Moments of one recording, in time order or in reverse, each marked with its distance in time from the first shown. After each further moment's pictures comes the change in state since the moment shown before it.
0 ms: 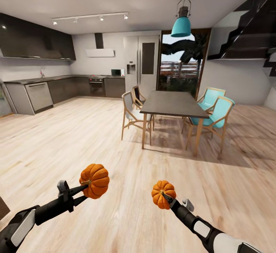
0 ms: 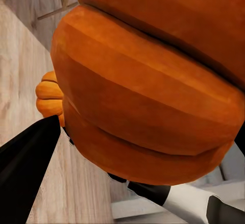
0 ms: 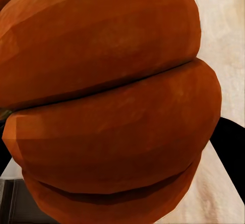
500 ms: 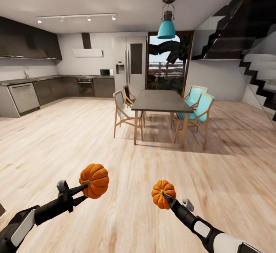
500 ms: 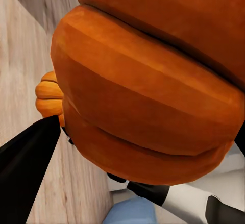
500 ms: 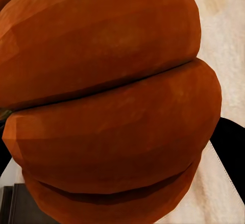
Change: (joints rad) left arm 0.000 0.001 0.001 0.002 0.000 0.000 -0.004; right arm 0.000 0.000 -0.004 0.000 -0.002 0.000 0.001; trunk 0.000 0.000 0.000
